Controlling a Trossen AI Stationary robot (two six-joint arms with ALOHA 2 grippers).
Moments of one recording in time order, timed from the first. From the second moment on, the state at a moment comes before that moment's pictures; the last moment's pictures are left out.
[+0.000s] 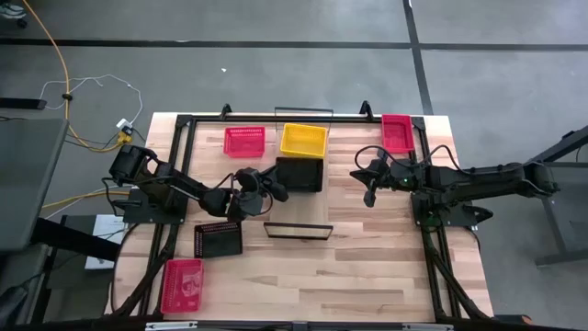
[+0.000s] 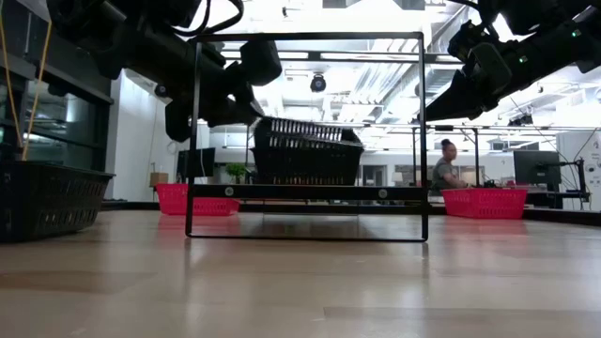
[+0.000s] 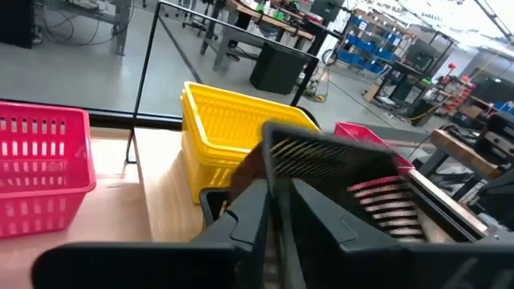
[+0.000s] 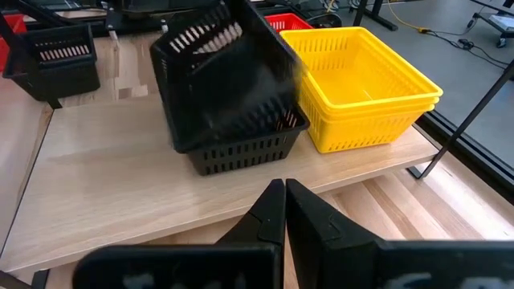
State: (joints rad) left arm -0.08 1.65 0.66 0.60 -1.16 -0.77; right arm -0.09 0.80 0.35 0.03 0.23 0.07
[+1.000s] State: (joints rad) left arm -0.07 1.01 0.60 0.08 -0.53 -0.15; right arm -0.09 0.80 0.35 0.13 0.23 0.12
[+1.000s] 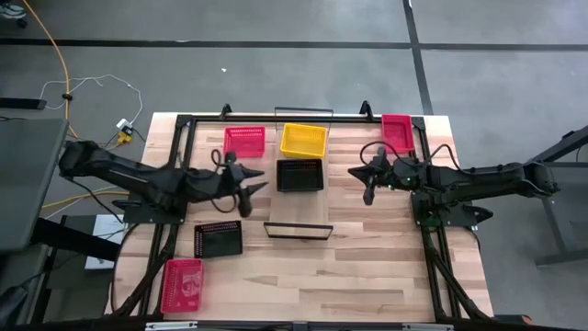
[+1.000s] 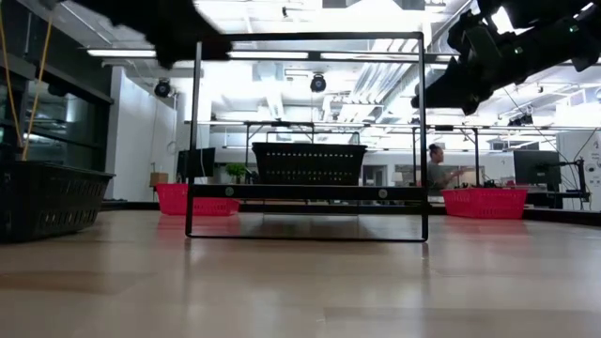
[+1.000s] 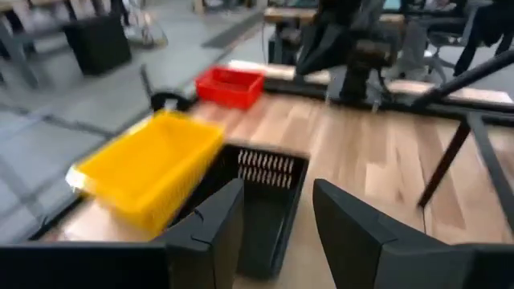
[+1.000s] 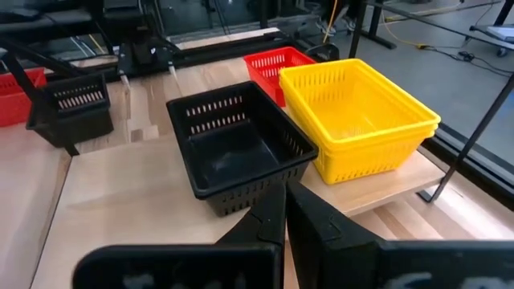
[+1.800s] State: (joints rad) left arm -0.27 0.83 0.53 -0.58 -0.10 -1.15; right arm -0.09 0.80 0.35 0.14 0.23 0.13
